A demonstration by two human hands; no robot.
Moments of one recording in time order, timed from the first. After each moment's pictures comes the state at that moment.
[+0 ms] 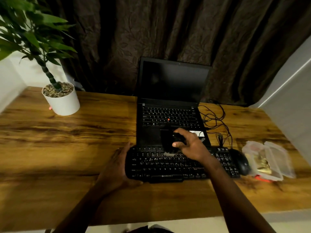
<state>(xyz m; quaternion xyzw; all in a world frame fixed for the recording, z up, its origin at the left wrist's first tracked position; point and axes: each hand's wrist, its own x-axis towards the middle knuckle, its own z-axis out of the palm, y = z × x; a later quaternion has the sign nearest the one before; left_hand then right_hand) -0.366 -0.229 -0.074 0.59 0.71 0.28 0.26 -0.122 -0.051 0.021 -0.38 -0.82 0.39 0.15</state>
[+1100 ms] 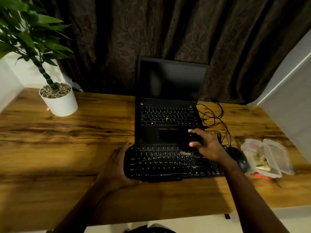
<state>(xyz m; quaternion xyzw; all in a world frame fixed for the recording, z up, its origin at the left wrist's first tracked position) -0.365 -0.231 -0.072 0.59 0.71 0.28 0.25 -0.064 -0.032 0.020 -0.42 -0.79 0.40 0.18</state>
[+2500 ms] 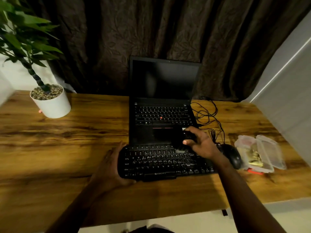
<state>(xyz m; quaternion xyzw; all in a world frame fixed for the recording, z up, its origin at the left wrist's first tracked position) -0.363 -0.229 -0.071 0.59 0.71 0.29 0.25 -0.059 -0.030 0.017 -0.42 -0.79 0.40 0.19</state>
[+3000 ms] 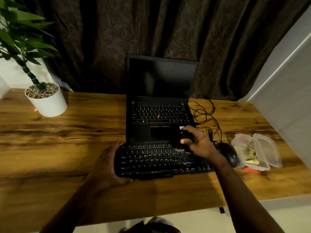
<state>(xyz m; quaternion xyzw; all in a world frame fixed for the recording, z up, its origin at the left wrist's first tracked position) -0.366 -0.228 -0.075 0.59 0.71 0.29 0.24 -0.056 -0.030 0.016 -0.41 -0.81 0.38 0.18</state>
